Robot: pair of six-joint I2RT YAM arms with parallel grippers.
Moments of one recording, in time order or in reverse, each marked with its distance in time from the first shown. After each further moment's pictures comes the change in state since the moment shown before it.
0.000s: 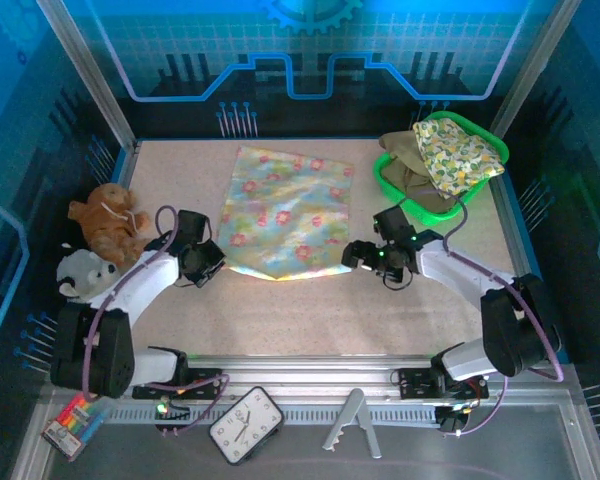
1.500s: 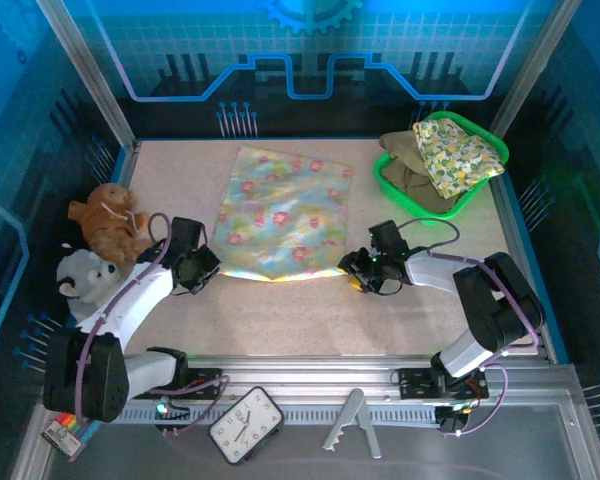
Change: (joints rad) left arm 0.000 -0.100 -0.047 -0.046 -0.033 -0.007; right arm 0.011 0.159 -0.143 0.428 -0.191 0.450
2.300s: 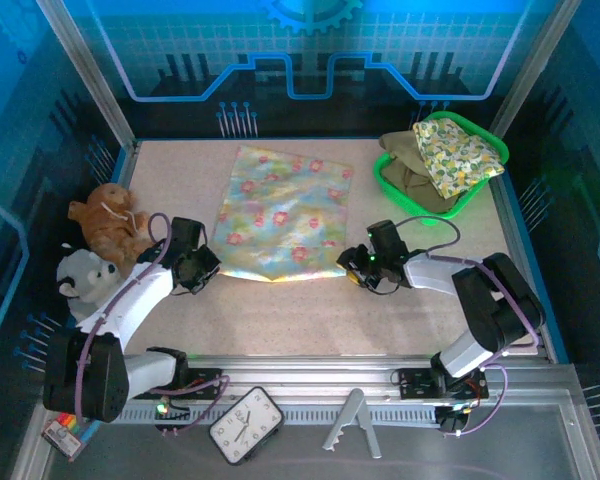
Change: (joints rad) left arm 0.000 0.000 0.000 0.000 0.000 0.000; right arm 0.019 -0.001 -0.022 0.111 0.070 0.003
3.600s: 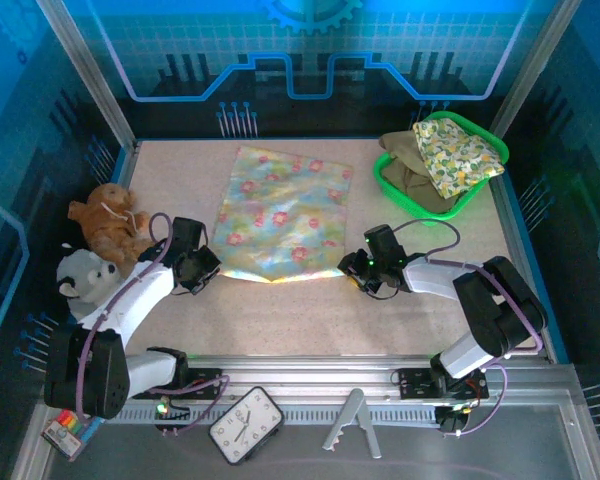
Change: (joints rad) left arm 0.000 0.017 0.000 0.001 0.000 0.000; right arm 0.034 -0.025 -0.024 -0.021 0.063 0.012
